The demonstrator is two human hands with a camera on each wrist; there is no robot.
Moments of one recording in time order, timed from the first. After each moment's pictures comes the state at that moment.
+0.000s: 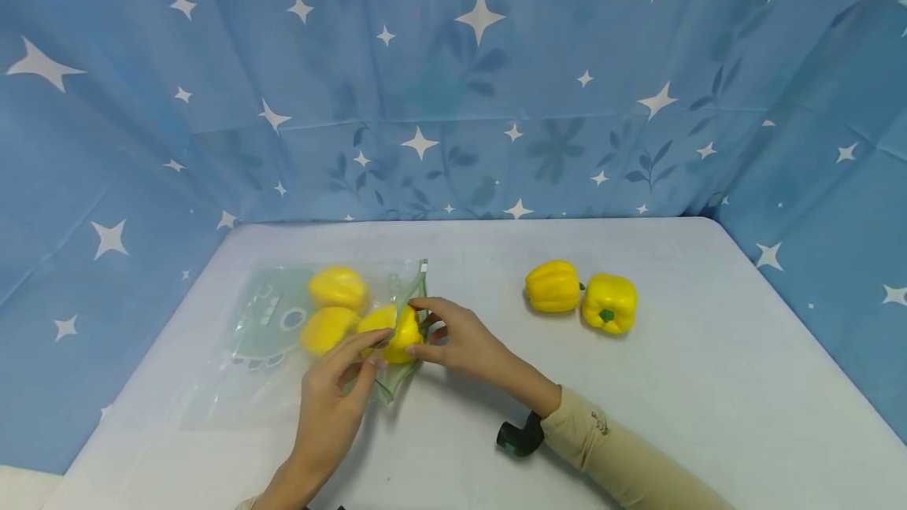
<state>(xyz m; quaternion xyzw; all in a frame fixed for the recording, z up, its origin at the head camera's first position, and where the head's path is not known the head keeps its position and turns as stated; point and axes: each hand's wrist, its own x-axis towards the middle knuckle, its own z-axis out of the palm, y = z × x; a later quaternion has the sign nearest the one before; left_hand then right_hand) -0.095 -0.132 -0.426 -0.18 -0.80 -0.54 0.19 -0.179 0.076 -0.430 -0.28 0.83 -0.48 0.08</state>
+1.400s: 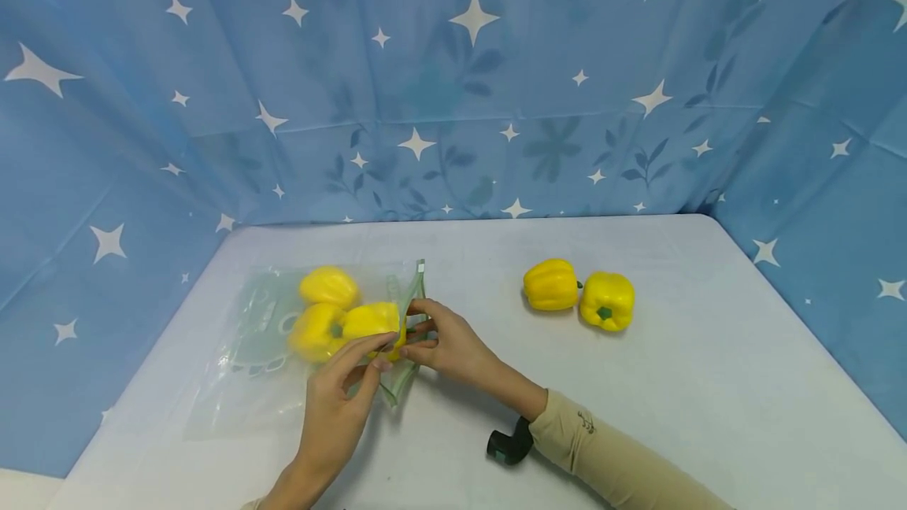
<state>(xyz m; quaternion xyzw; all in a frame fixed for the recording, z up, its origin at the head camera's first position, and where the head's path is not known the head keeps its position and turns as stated) -0.092 -0.125 -0.428 -0.19 -0.80 -0.54 0.21 -0.172 0.062 -0.438 -0.23 0.79 -0.56 0.12</state>
